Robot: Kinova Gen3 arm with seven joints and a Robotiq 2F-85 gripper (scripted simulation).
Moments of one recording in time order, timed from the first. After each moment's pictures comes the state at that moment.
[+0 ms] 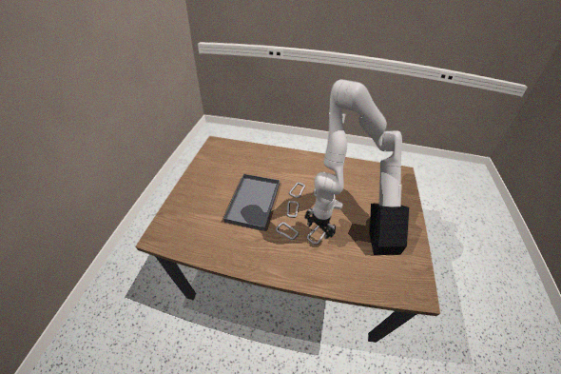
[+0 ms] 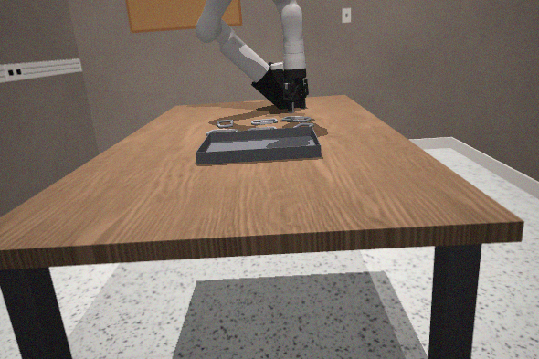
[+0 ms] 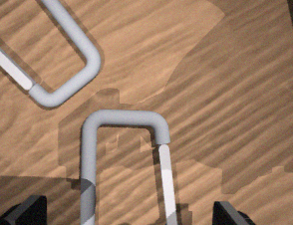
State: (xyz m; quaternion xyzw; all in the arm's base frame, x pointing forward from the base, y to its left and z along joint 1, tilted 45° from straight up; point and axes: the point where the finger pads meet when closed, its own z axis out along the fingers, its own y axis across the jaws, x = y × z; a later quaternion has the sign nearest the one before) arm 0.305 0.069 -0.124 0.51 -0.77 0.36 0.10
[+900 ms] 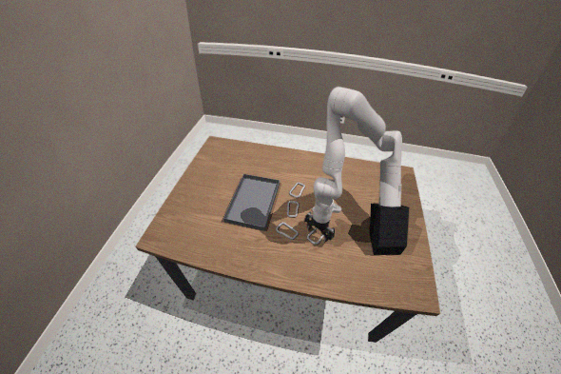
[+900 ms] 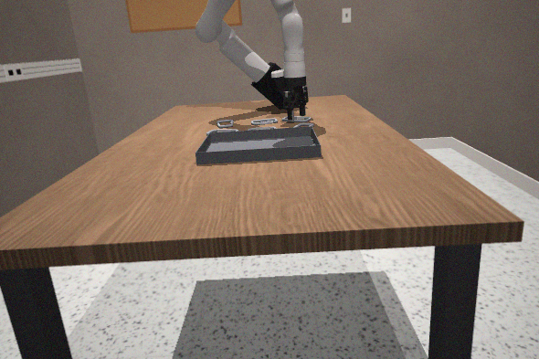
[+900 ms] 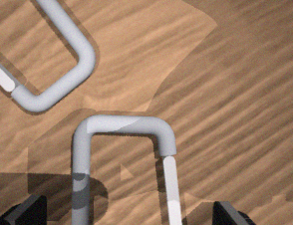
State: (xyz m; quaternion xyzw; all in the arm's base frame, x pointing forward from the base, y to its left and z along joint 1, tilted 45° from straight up) arm 0.310 0.049 -0.142 0.51 -0.77 0.36 0.10
